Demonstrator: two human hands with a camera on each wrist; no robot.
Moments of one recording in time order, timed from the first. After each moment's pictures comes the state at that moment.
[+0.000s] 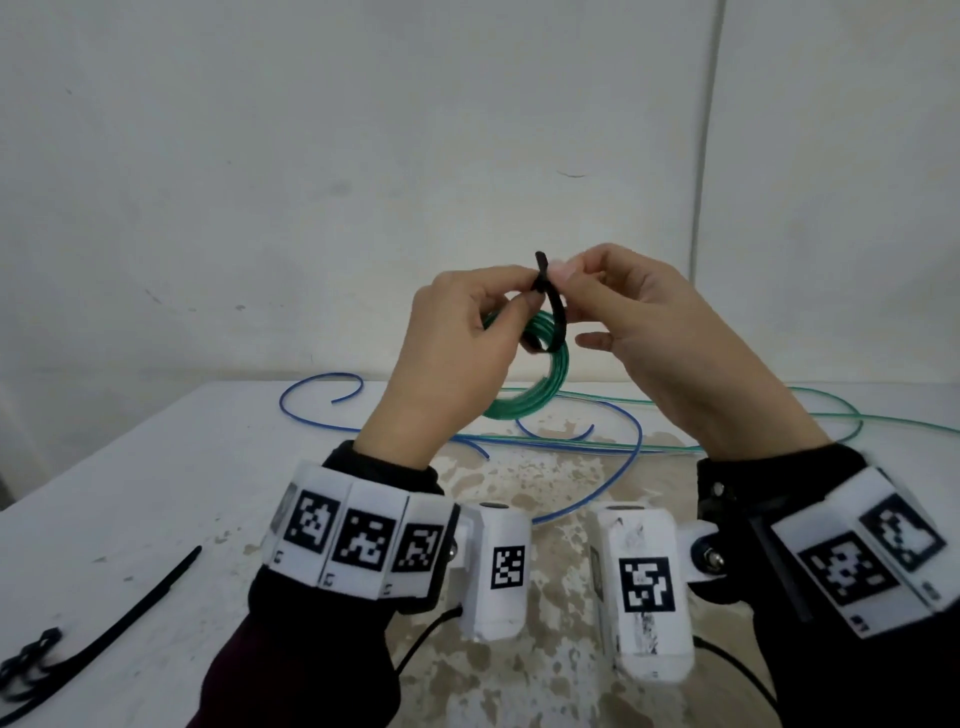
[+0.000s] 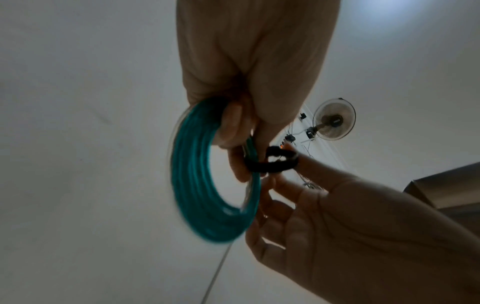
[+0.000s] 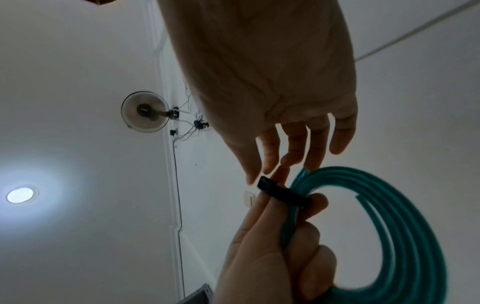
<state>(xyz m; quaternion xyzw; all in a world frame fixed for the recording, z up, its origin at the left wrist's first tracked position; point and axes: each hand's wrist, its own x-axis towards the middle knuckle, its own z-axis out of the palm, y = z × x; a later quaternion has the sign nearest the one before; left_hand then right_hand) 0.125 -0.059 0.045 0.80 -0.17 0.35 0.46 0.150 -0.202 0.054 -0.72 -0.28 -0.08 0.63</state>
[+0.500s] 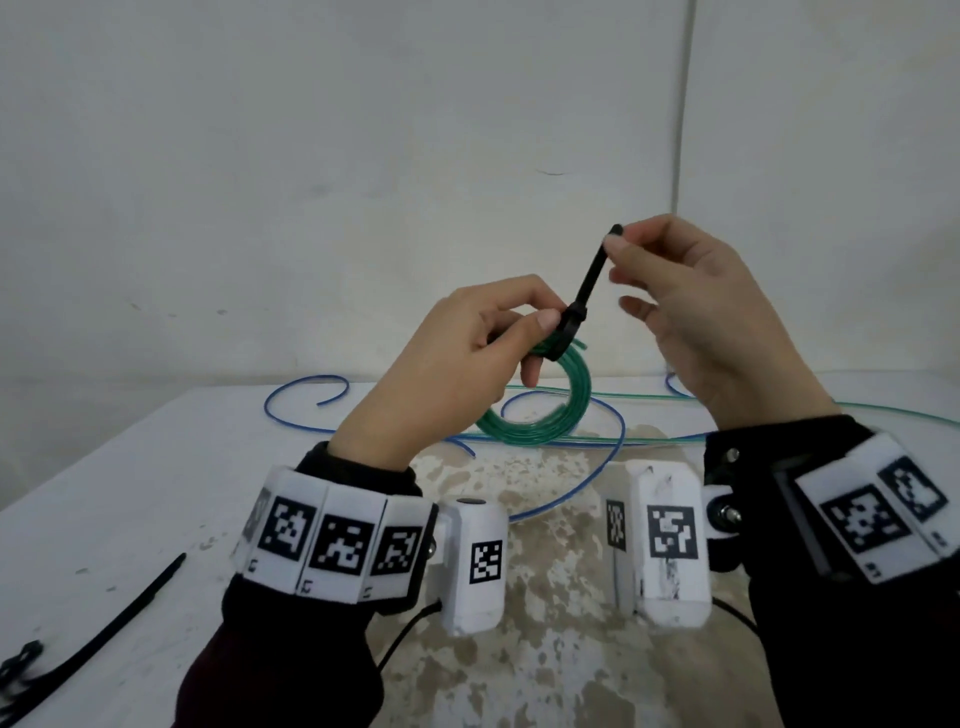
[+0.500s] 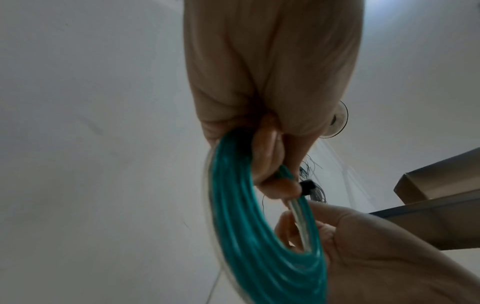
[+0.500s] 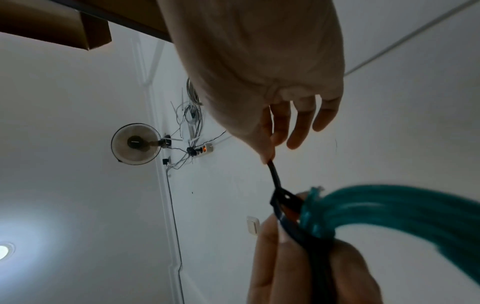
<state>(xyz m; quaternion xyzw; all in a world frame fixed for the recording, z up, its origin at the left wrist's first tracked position) 0.116 -0.062 0.048 0.83 -0.25 0.17 0.47 0.162 -0.226 0.061 -0.63 -0.19 -0.16 0.73</state>
